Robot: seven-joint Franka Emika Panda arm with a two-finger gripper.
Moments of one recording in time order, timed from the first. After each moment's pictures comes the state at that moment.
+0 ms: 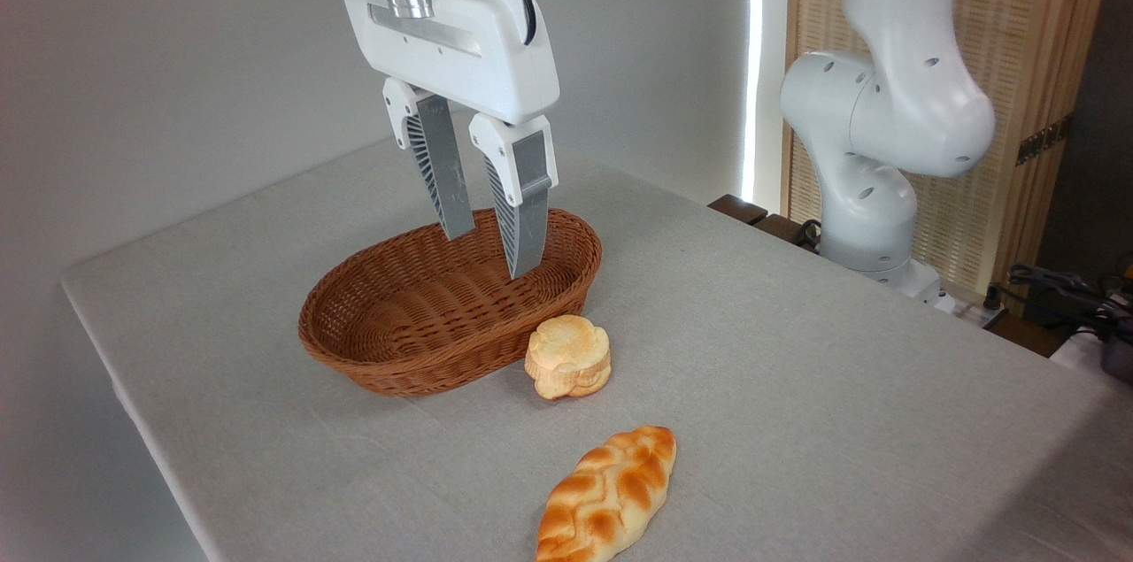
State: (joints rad) arm -0.03 -0.05 0.02 -1.64 0.02 1.60 0.77
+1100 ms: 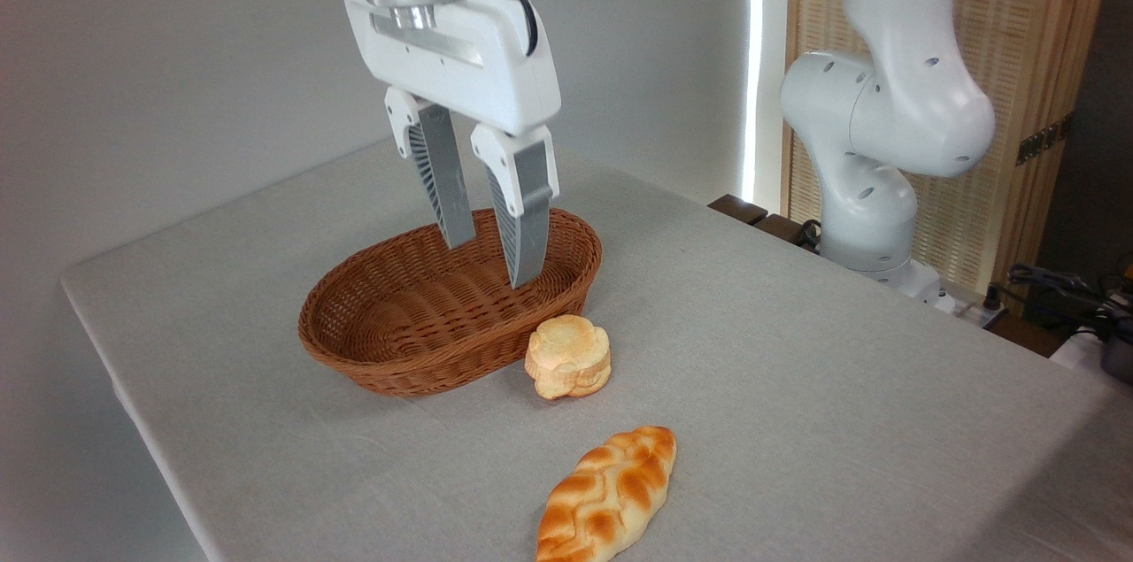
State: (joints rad) arm -0.03 -0.05 0.03 -1.68 0.02 1.65 0.77
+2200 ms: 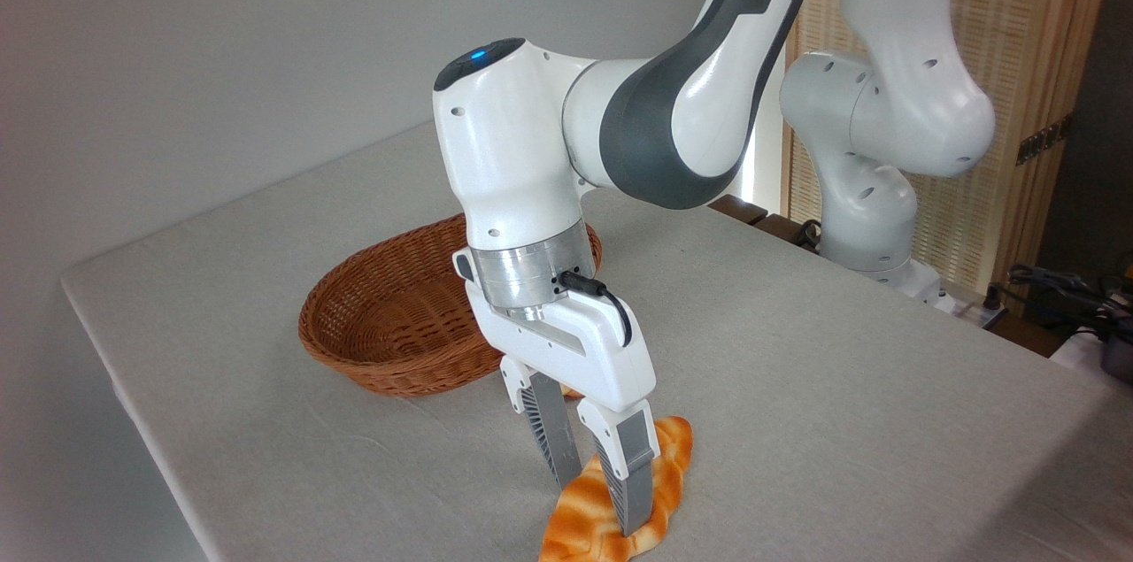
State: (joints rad) arm -0.02 0.00 0.12 -2.19 0.31 2.24 0.73
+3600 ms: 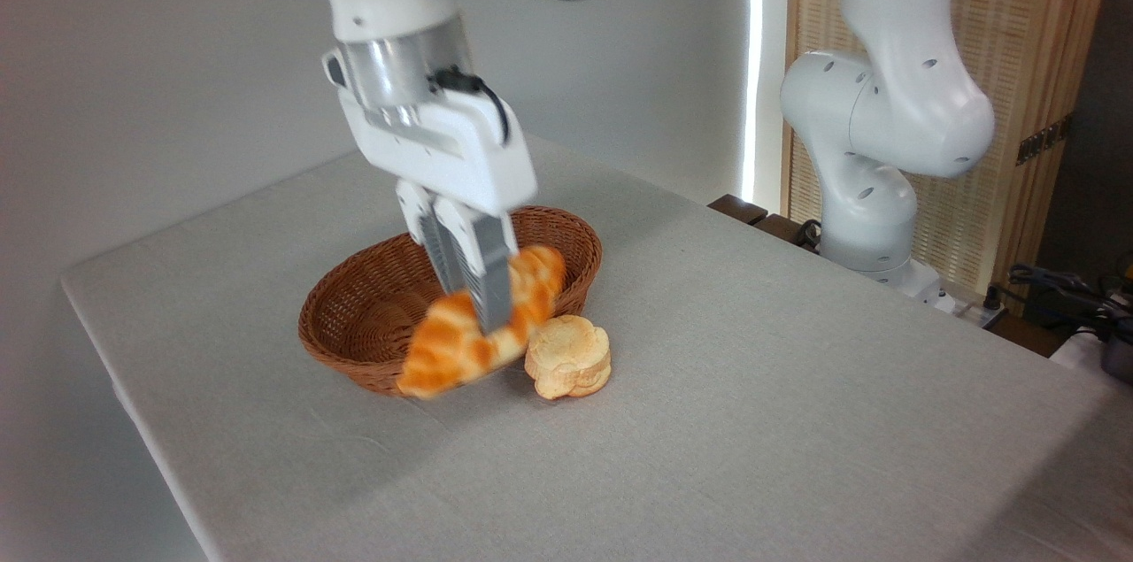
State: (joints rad) arm -0.04 -0.01 -0.05 -1.78 0.07 1.76 0.64
